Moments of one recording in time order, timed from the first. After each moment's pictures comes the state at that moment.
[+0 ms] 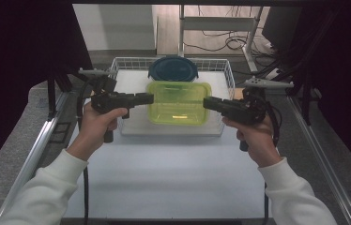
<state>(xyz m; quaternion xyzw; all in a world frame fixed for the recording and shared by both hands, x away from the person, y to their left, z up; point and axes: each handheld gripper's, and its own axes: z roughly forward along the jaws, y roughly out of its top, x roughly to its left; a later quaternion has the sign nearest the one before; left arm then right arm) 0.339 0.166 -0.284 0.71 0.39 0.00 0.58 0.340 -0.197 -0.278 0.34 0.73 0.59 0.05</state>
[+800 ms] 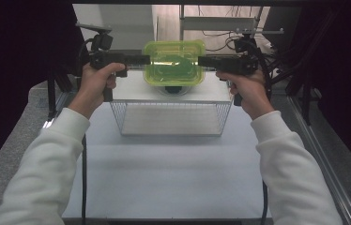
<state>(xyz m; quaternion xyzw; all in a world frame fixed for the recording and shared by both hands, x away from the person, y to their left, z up) 0.421 0.185 -0.242 0.68 0.43 -0.02 0.59 0.425 -0.172 -0.219 0.36 0.74 0.57 0.05</state>
